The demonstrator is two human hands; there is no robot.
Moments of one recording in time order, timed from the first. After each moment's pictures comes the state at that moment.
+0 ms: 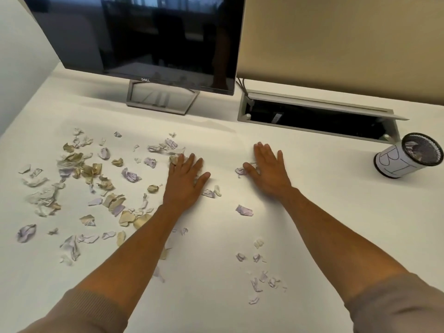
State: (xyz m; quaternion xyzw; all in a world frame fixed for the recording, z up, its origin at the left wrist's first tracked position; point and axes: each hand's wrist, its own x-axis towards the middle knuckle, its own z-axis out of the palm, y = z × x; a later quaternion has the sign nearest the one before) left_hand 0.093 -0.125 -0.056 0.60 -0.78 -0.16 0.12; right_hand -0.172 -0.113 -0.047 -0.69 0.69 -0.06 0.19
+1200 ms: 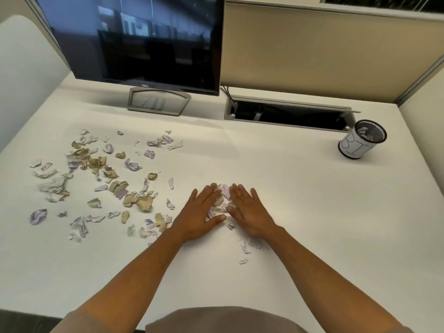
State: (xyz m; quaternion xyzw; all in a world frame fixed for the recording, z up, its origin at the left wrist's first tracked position) left_hand 0.082 0.009 -0.048 0.43 -0.86 -0.25 0.09; right_hand -0.124 0.051 -0.030 -0.74 0.62 -0.05 0.26
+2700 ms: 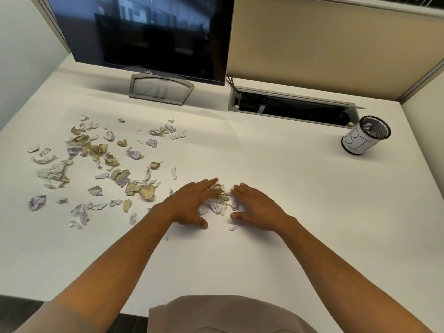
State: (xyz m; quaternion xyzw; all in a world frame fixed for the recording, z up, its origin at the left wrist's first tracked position) left_hand 0.108 -0.015 -0.012 0.34 -0.91 -0.24 -0.08; right_hand -0.131 0.053 -0.007 -0.77 0.58 0.03 0.26
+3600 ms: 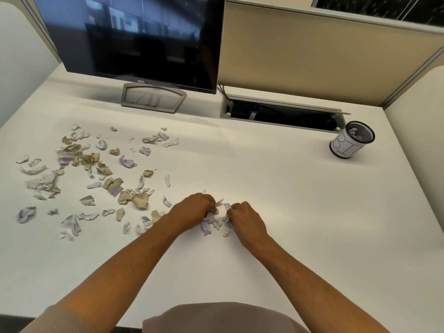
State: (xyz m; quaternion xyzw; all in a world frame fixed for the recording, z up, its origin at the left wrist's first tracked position) left_hand 0.079 -0.008 -0.011 0.33 -0.92 -0.21 -0.06; right_hand -0.087 0.080 -0.002 -0.73 0.67 0.02 0.14
